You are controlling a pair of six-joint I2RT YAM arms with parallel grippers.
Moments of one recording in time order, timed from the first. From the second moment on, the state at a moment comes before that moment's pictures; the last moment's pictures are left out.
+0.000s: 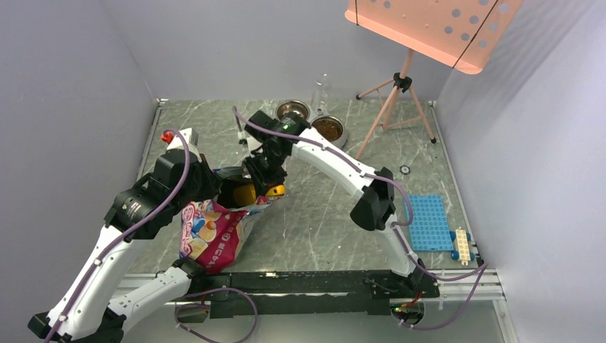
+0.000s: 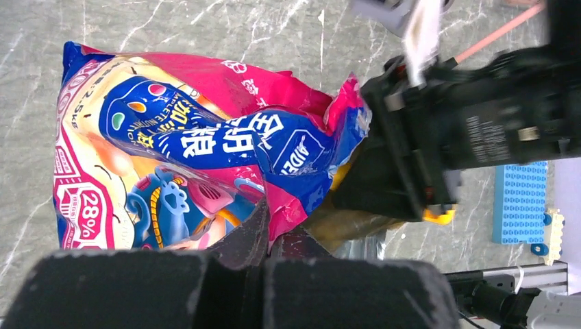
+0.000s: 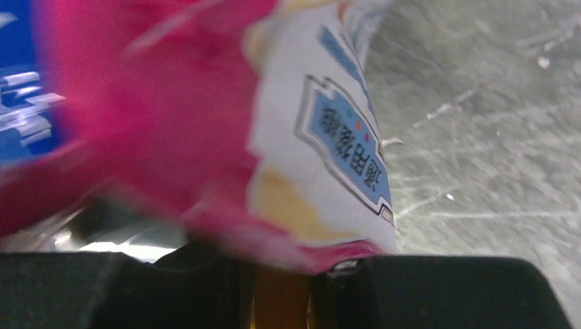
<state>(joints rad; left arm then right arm) -0.56 0.83 1.23 -1.03 -0.27 -0.67 0.91 2.22 2.41 -1.37 -0.45 0.36</state>
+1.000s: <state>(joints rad) -0.55 0.80 1.25 -1.06 -0.35 -0.67 0.74 1.80 1.56 -0.44 -1.09 0.71</state>
